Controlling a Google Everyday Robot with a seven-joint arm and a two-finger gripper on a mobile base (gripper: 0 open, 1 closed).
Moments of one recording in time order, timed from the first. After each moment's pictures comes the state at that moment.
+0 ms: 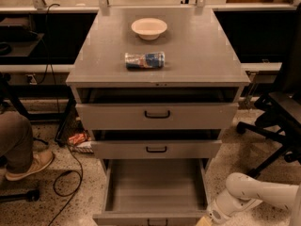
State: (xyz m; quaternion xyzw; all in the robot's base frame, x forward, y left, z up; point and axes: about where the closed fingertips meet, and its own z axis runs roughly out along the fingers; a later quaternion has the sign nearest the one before) arm 0.353 -0.208 0.306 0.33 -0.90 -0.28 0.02
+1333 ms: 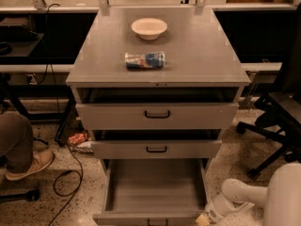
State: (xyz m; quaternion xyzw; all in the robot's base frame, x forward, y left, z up) arm 0.393 -0.233 0.207 0.31 -0.92 -0.24 -0.01
